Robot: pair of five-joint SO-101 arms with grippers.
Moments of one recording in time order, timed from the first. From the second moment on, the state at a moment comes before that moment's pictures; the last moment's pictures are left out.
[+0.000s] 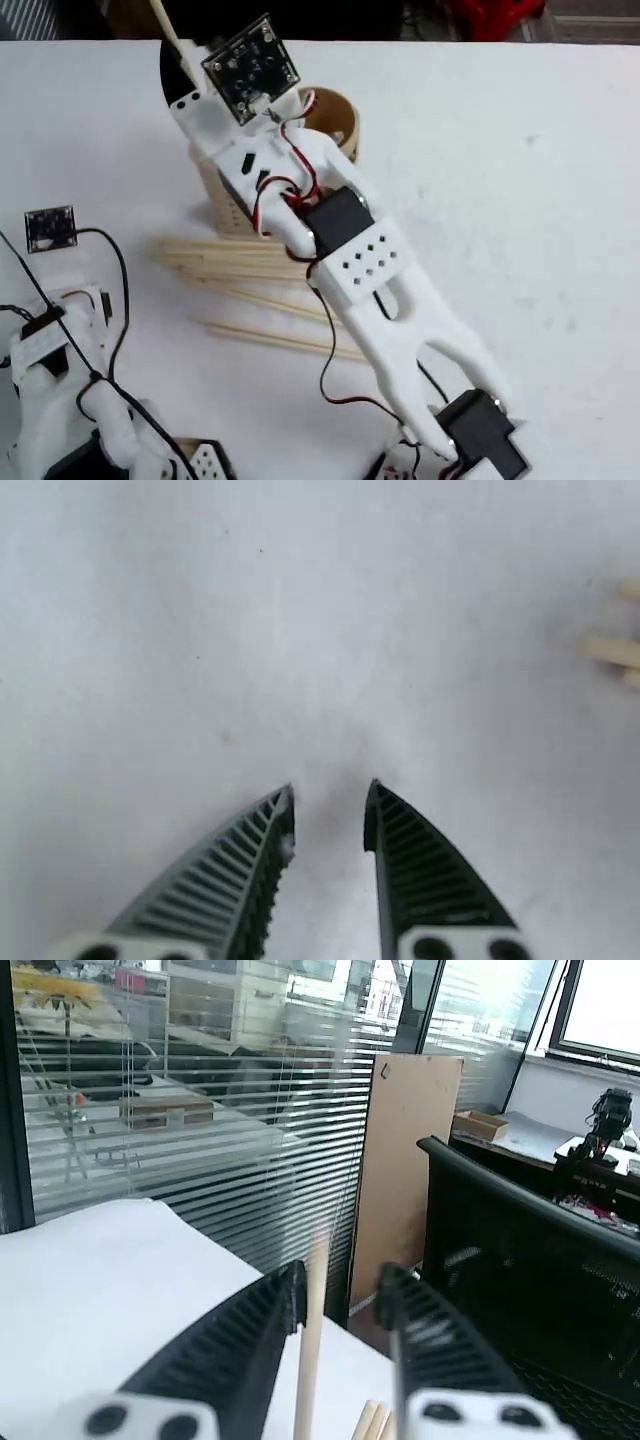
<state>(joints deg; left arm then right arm) -42.2 -28.7 70.9 29.4 -20.8 -41.2 -10.6 -1.8 20.2 10.0</state>
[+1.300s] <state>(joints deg) -42.2 -28.7 70.9 29.3 -20.8 -48.3 -13.1 46.5 46.0 36.9</state>
